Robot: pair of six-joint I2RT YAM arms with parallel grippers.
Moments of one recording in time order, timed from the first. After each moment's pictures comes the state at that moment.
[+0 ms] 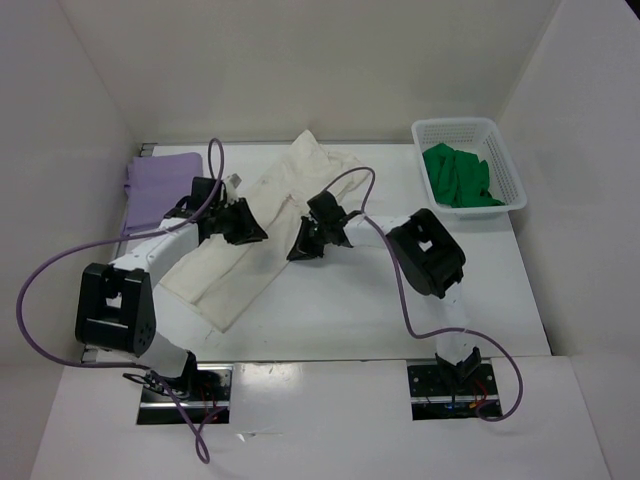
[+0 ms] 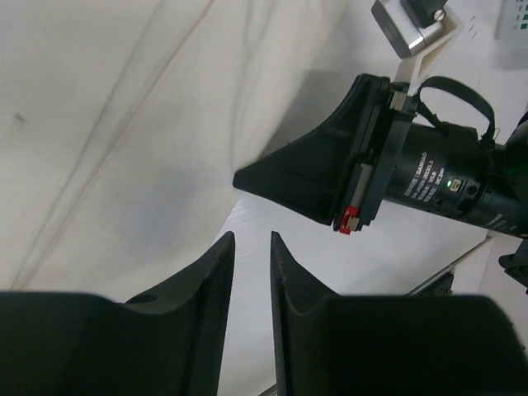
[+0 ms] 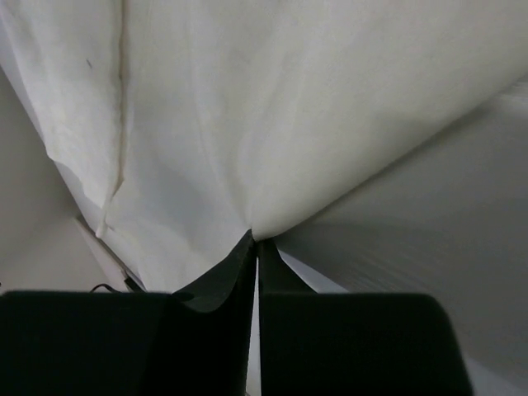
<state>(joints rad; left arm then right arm) -0.16 1.51 1.00 -0.35 0.45 -0.53 0.66 2.14 1.35 -0.09 -0.38 0.94</state>
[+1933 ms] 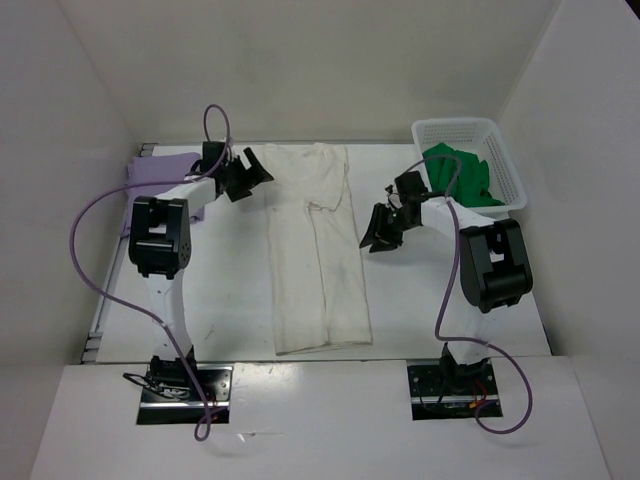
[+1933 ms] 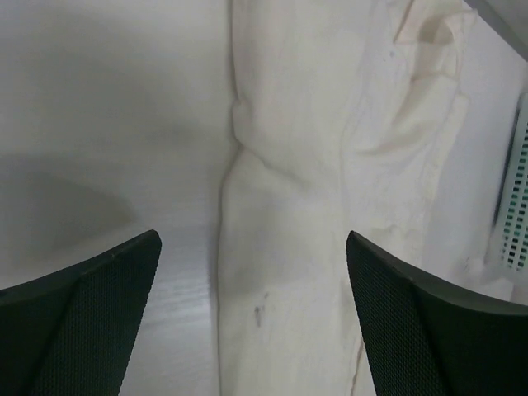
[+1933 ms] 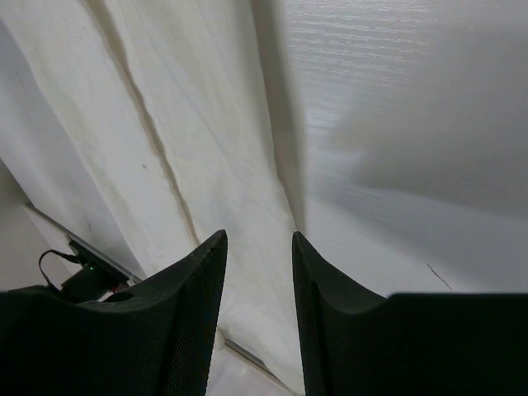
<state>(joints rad) -0.06 2.21 1.61 -0.09 0.35 -0.64 0.21 1.80 1.17 -0.52 -0.48 0.48</state>
